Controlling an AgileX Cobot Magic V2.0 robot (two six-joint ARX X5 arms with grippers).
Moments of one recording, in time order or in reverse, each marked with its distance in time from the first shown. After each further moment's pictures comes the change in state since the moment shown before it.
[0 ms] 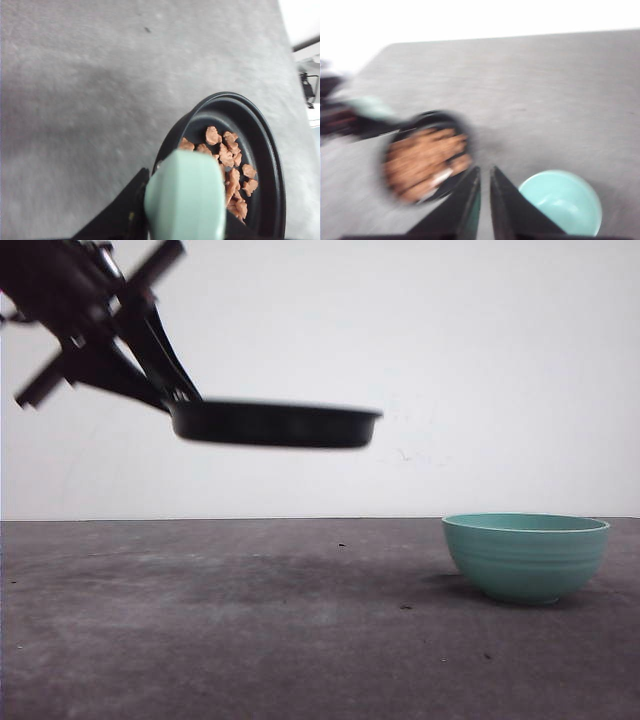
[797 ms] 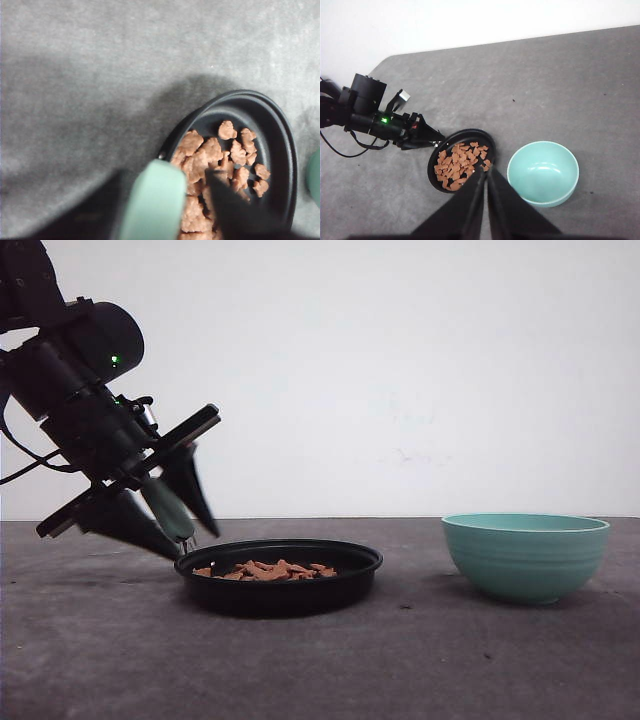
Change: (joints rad) left arm 0.000 0.298 0.006 0.053 -0.032 0.000; right arm 0.013 -0.237 0.000 -0.198 0.077 0.052
